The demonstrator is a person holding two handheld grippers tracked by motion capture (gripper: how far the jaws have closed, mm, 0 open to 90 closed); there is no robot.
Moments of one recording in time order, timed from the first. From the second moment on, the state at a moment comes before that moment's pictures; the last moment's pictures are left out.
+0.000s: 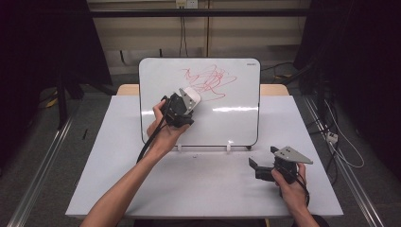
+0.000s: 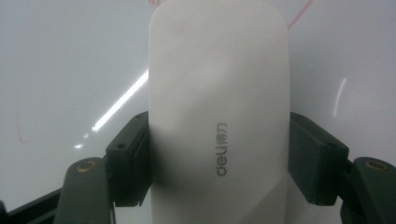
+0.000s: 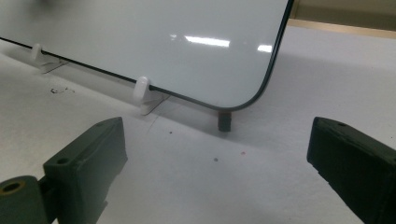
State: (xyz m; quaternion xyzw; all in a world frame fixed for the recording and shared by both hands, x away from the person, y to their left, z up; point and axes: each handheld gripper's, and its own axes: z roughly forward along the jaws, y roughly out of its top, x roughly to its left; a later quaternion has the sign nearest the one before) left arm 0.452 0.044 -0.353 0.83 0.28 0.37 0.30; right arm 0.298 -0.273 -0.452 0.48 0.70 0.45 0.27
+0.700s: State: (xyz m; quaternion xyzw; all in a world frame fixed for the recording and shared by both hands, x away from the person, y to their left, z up) left arm 0.493 0.074 -0.310 0.81 0.33 0.35 0.33; right arm 0.296 -0.274 -0.451 0.48 0.70 0.46 0.27
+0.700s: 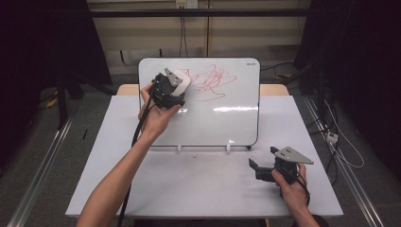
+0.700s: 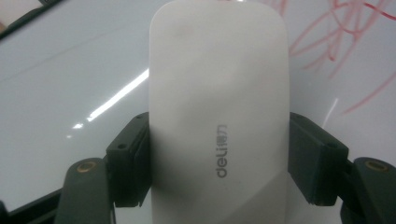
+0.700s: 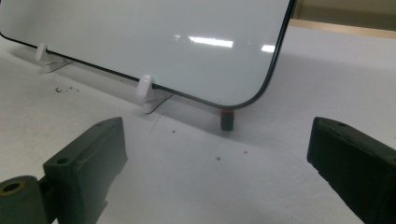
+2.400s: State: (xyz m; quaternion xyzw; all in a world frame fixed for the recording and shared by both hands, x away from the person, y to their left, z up) left arm 0.499 0.040 -0.302 0.82 0.32 0.38 0.29; right arm 0.296 -0.273 -0.451 0.48 0.70 0.46 0.27
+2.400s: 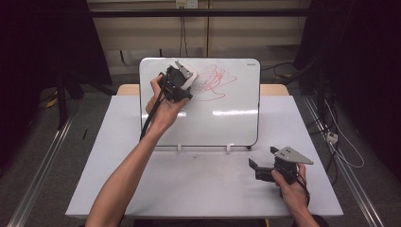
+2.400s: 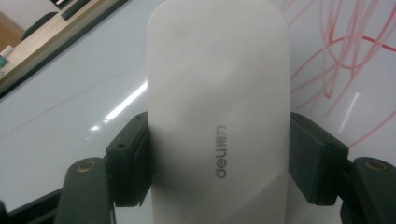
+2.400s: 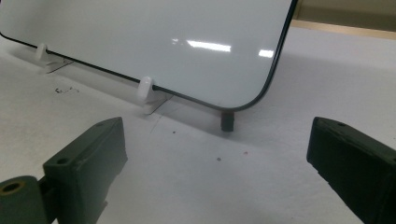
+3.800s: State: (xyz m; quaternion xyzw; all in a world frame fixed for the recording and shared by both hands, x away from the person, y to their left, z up) left arm 0.460 0.008 -0.339 0.85 0.25 0.37 0.28; right arm 0.295 -0.273 -0.451 0.48 0.70 0.46 0.27
